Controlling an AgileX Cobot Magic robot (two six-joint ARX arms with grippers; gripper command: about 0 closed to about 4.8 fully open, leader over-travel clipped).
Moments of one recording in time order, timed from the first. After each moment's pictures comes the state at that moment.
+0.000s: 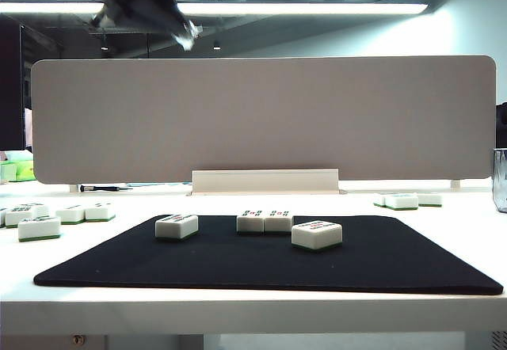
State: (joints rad) left arm -0.34 1.44 1.26 -0.34 0.51 0.10; right arm 0.04 0.01 1.16 -1.40 -0.60 0.10
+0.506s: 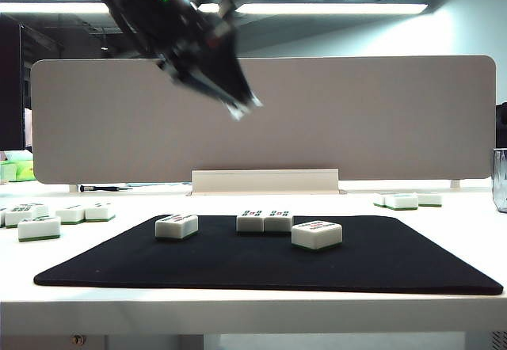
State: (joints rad) left arm -0.57 1.62 1.26 -0.36 0.33 0.36; right arm 0.04 0.01 1.16 -1.40 -0.60 0.10
